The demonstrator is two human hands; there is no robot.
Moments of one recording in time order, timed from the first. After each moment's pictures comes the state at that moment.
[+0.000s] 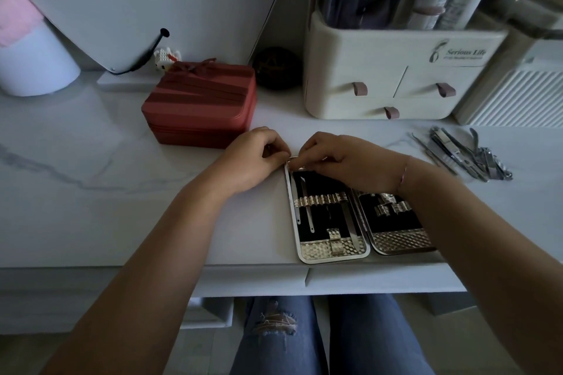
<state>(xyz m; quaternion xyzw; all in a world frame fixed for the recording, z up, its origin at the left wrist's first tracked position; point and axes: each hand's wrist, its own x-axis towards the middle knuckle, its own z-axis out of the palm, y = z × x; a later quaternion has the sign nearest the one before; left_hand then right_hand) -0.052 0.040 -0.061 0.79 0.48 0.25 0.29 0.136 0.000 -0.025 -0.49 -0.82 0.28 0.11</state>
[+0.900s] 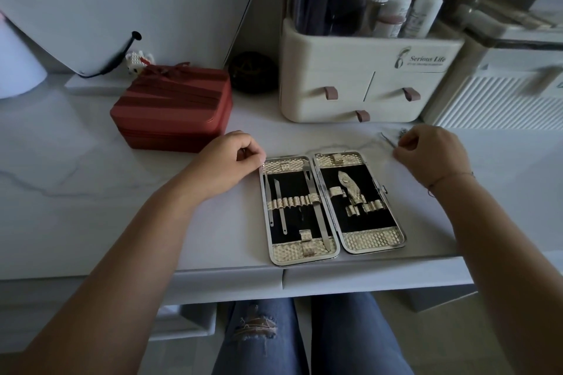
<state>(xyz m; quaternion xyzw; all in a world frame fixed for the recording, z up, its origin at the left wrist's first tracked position) -0.051 0.039 -0.065 0.79 0.47 0.27 0.28 0.260 -0.014 -0.046 -0.80 -0.56 -0.02 0.22</state>
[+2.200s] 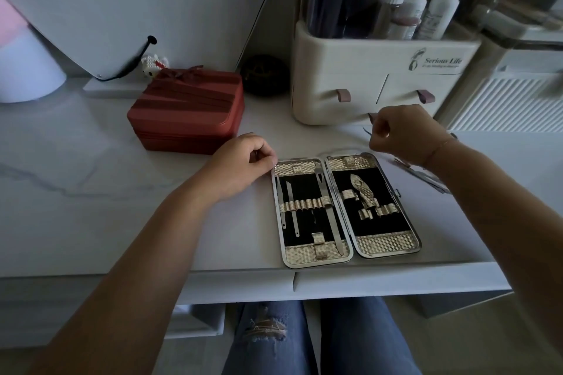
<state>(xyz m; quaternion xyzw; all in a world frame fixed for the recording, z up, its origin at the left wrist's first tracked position) -0.052 0.038 -0.063 0.79 0.47 0.26 0.29 0.231 0.024 -0.021 -0.67 -0.73 -0.01 0.15</state>
